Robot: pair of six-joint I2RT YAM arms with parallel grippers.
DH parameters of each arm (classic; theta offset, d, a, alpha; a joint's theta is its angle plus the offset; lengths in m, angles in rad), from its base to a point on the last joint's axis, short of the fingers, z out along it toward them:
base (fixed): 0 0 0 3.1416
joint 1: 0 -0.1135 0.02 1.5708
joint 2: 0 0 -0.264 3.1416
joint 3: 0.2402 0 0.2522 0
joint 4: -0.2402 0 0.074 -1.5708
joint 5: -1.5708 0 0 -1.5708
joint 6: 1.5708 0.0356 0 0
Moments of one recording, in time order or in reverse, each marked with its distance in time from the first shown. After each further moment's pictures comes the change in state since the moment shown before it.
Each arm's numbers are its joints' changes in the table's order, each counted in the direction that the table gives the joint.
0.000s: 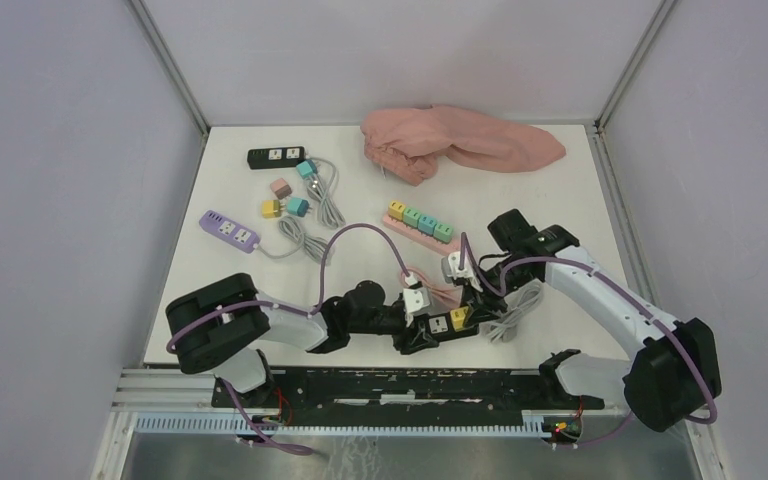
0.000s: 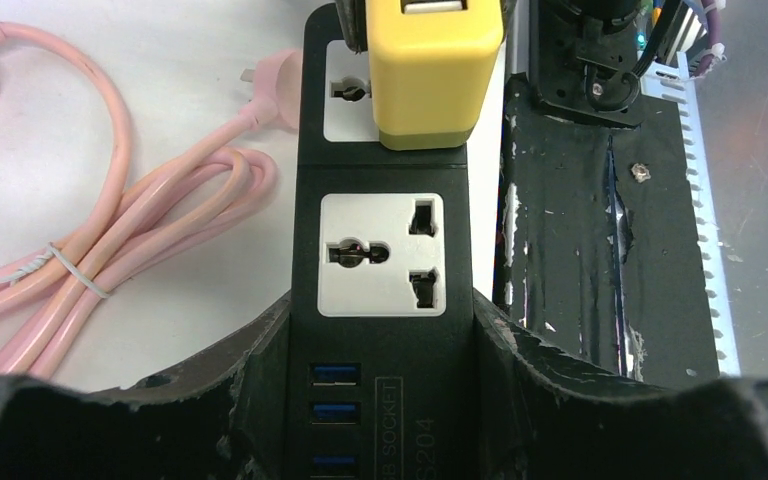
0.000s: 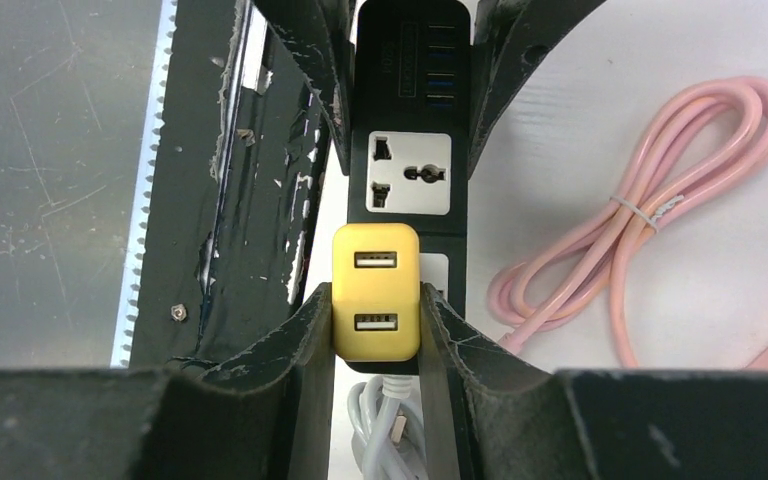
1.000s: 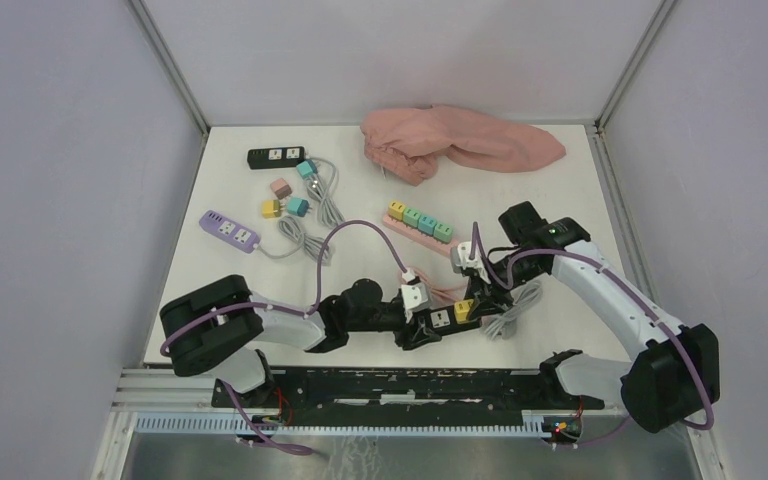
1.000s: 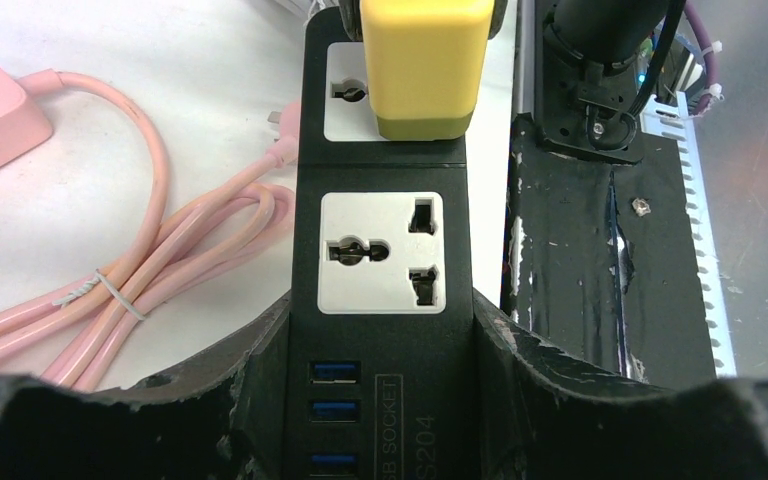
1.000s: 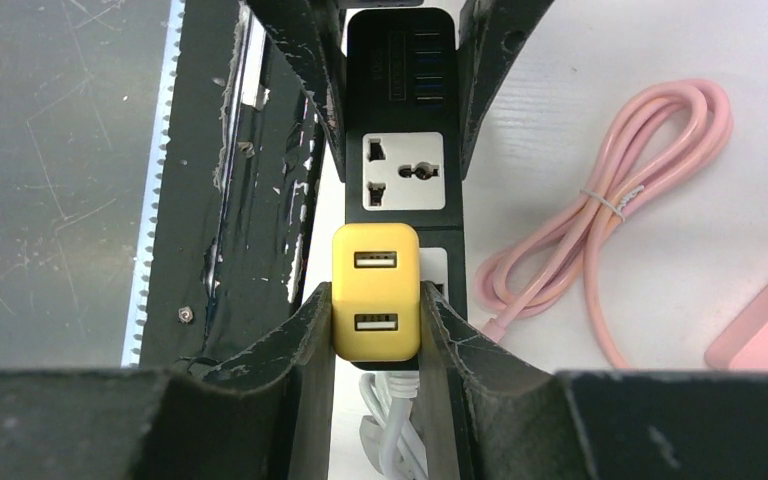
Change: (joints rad) left arm -0.008 -0.024 0.006 0.019 0.029 0.000; right arm 0.073 -0.001 0.059 -0.060 0.021 0.016
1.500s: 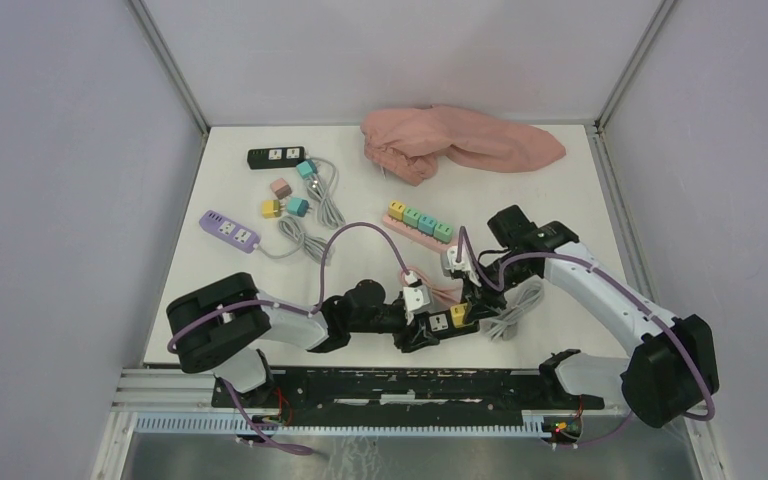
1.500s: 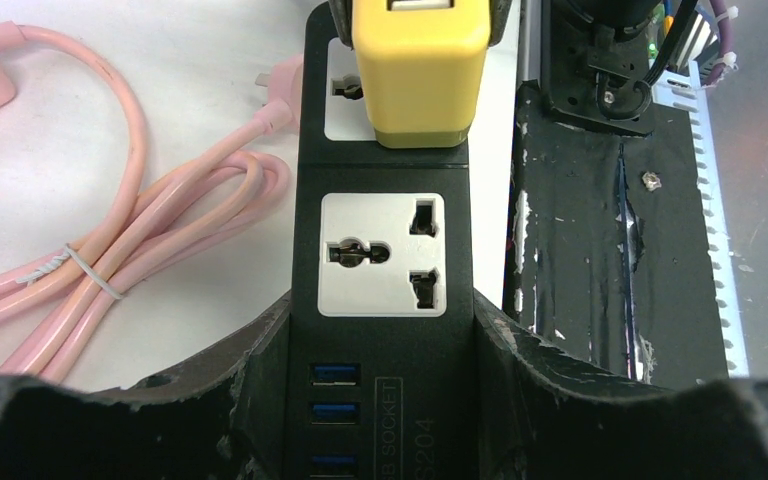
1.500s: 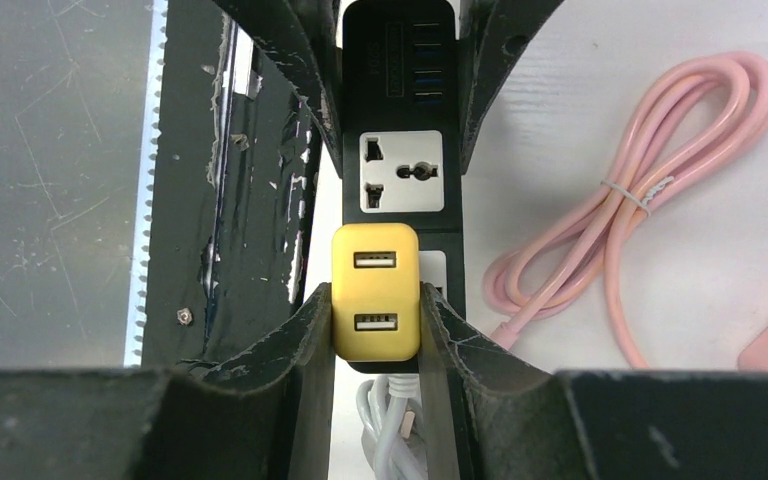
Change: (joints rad) left arm 0.002 0.034 0.002 -0.017 -0.019 0.000; right arm -0.065 0.019 -0.035 0.066 -0.040 0.050
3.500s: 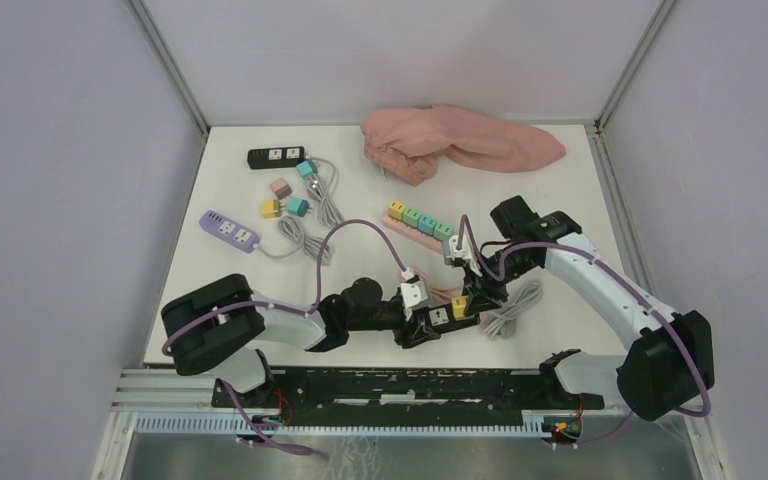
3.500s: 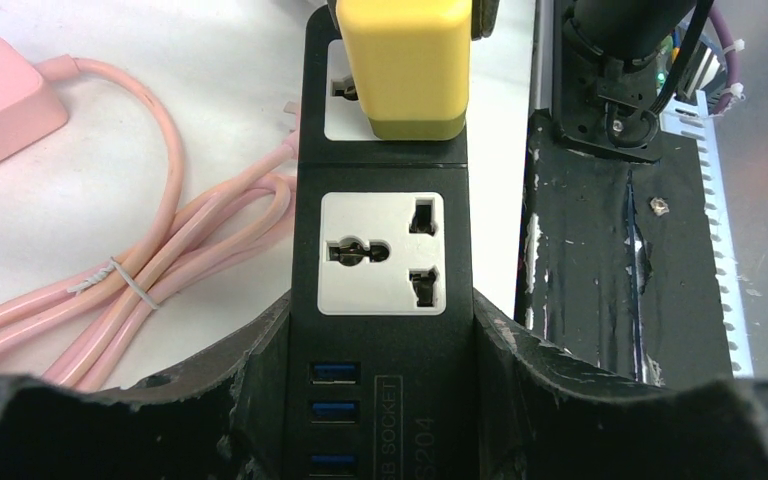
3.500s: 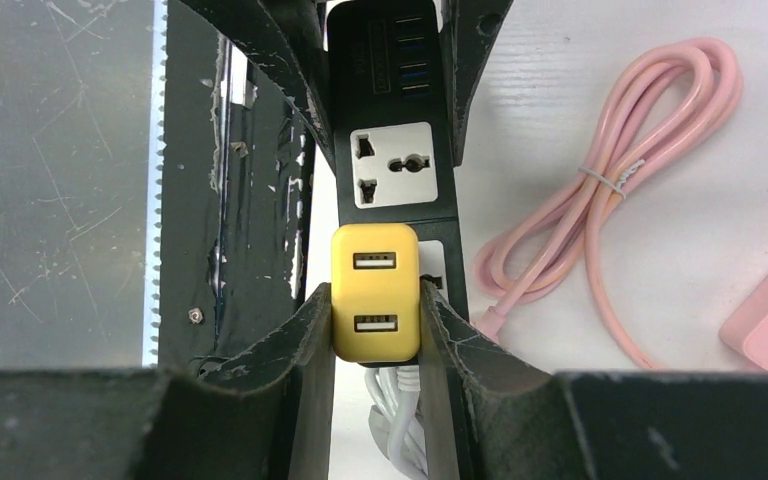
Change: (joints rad) left arm -0.007 -0.020 -0.002 0.013 0.021 0.000; right arm 0.033 0.037 0.074 -0.041 -0.026 0.062
